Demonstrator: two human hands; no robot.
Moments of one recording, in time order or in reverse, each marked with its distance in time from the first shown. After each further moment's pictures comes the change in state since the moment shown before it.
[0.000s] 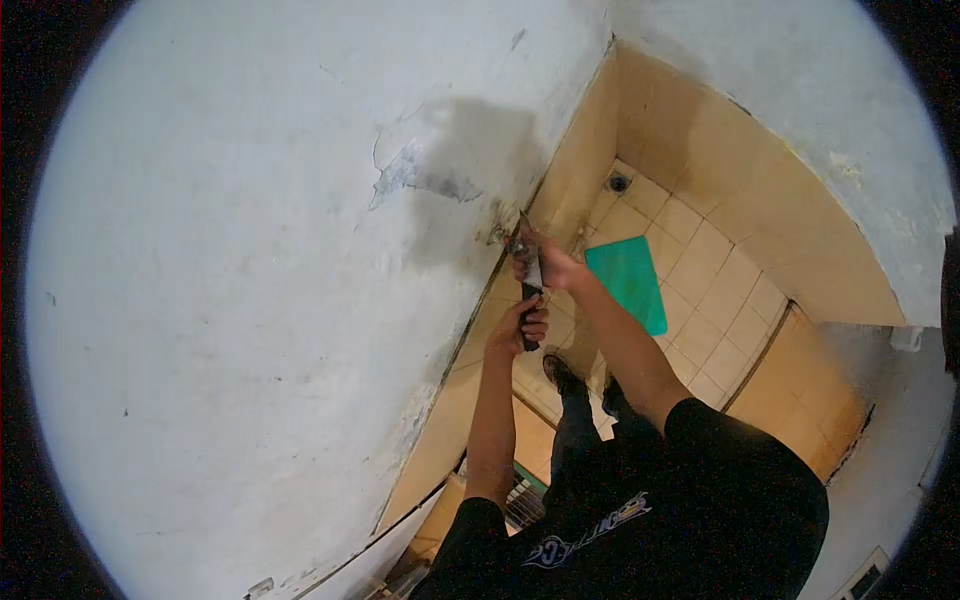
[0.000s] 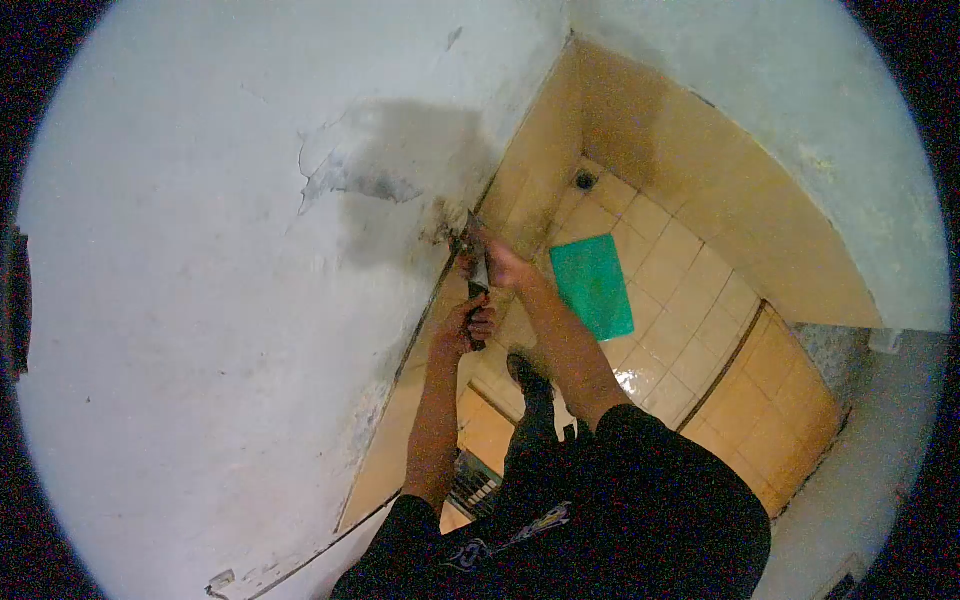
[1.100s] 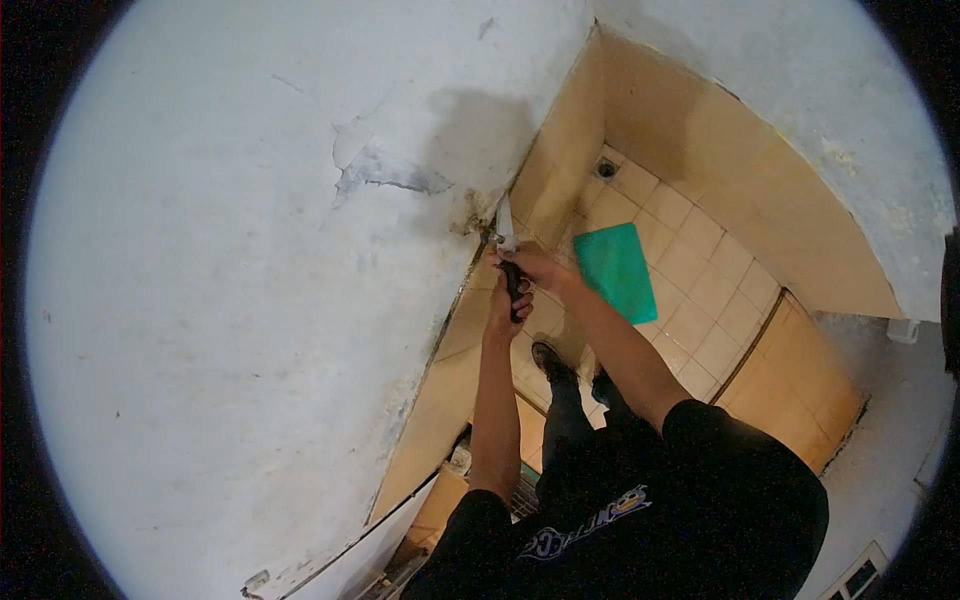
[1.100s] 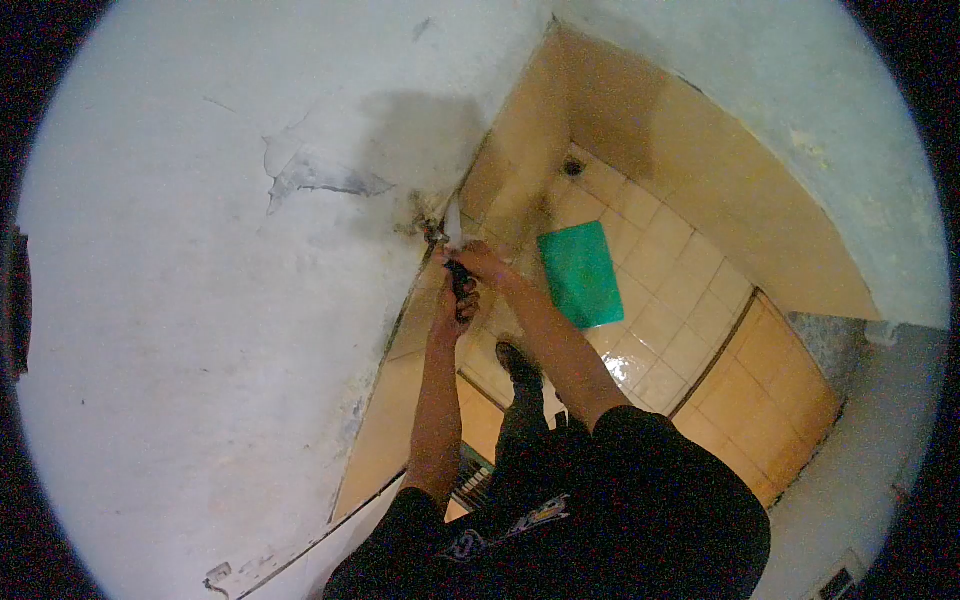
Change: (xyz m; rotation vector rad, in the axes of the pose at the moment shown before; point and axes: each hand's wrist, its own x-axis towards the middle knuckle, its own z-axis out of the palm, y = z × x) left_hand 0.034 -0.015 -0.008 0.100 0.169 0.412; right_hand 0.043 0.022 -0.093 -0.904 0.215 -0.230
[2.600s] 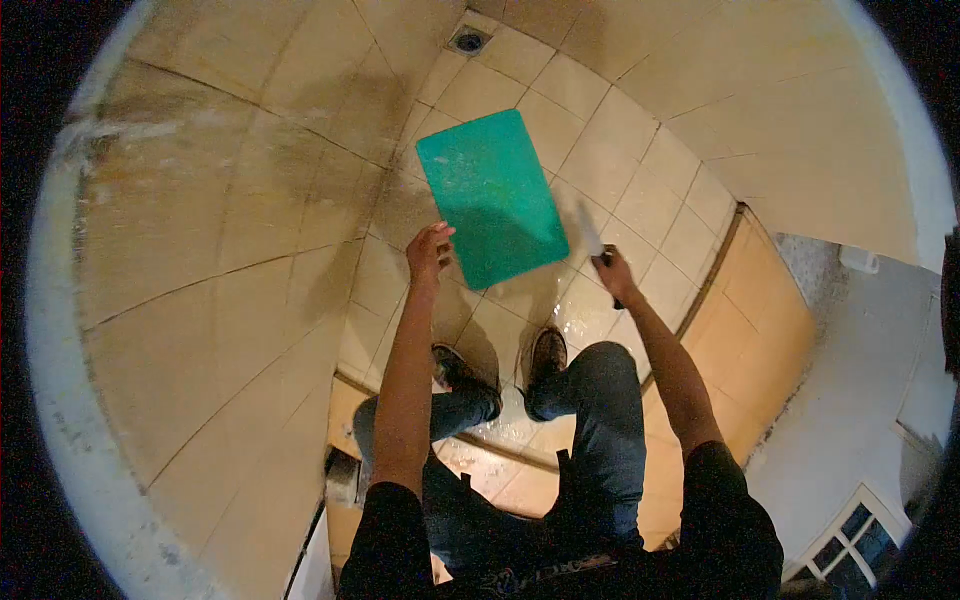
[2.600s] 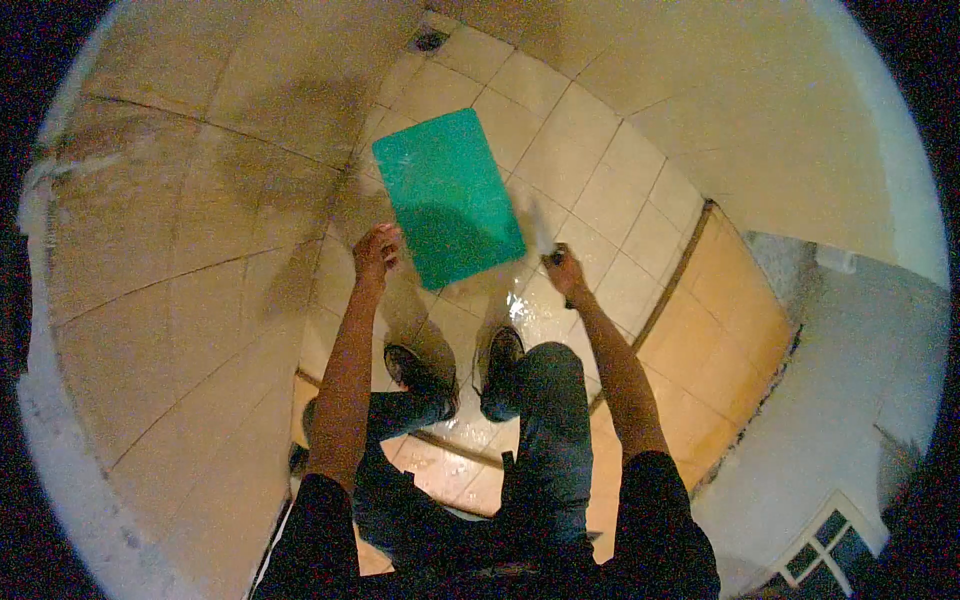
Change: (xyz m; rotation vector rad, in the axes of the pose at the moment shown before) left_hand 0.273 -0.286 -0.310 0.503 0.402 0.091; right_hand -0.174 0.490 -0.430 -0.715 0.799 0.148
